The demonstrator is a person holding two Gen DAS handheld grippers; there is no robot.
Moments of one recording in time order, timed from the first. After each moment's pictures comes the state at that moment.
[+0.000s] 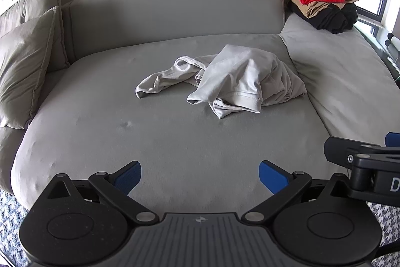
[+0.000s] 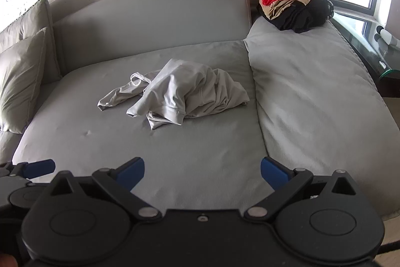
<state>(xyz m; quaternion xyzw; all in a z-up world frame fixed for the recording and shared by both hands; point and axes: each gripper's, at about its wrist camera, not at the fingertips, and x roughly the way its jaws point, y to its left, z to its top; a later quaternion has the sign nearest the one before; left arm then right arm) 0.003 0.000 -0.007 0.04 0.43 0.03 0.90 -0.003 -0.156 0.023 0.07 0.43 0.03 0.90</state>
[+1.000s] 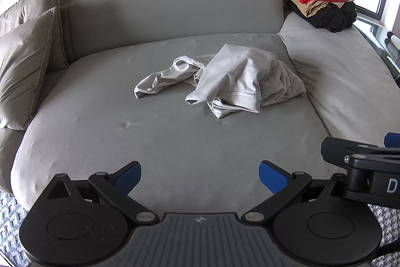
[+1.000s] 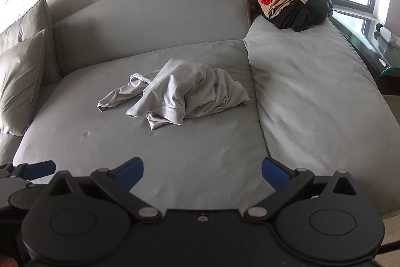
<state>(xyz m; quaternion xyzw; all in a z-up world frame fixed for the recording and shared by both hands) 0.003 -0.002 -0.008 0.04 0.43 0.03 0.90 0.000 -0.156 0.022 0.07 0.43 0.03 0.90</state>
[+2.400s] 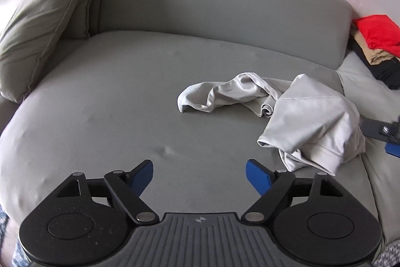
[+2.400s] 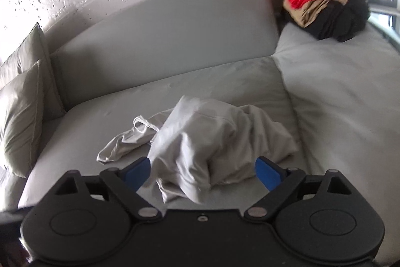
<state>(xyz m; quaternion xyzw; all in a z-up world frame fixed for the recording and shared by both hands) 0.097 0.115 -0.050 -0.07 0.43 0.09 0.90 0.148 -0.136 -0.028 0.13 0.39 0.06 0.91</state>
